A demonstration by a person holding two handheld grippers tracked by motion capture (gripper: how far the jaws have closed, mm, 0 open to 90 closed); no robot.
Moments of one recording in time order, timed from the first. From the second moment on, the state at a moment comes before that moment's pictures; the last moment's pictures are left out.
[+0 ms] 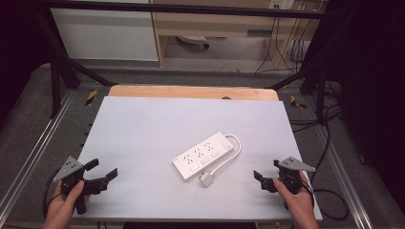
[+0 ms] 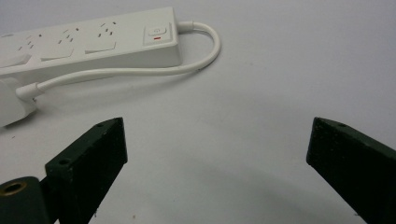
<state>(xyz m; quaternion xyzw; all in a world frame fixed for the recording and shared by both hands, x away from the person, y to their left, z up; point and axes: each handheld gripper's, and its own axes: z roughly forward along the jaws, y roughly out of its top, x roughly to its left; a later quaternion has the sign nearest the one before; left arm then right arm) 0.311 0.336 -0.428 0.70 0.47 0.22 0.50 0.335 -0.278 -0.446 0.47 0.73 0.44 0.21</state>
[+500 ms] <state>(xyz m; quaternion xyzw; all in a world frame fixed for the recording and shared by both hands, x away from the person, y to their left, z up) 0.311 0.335 -0.426 0.70 0.46 0.22 0.50 0.335 -0.282 -0.445 0.48 0.72 0.45 0.21</state>
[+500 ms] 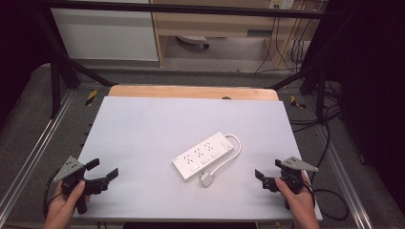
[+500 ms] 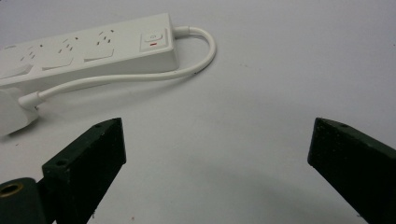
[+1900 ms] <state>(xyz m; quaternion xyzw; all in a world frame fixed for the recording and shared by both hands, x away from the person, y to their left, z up) 0.312 0.332 -0.427 0.70 0.46 0.21 0.50 0.329 -0.279 -0.417 0.44 0.70 0.52 0.20</state>
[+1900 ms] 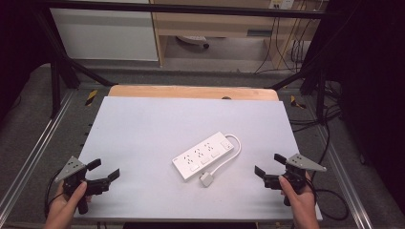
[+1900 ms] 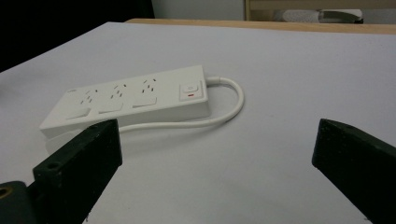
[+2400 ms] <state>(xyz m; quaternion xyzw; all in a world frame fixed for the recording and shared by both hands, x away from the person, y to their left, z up) 0.313 0.328 -0.428 0.71 0.46 0.21 0.50 0.326 -0.274 -0.405 0.43 0.70 0.53 0.21</state>
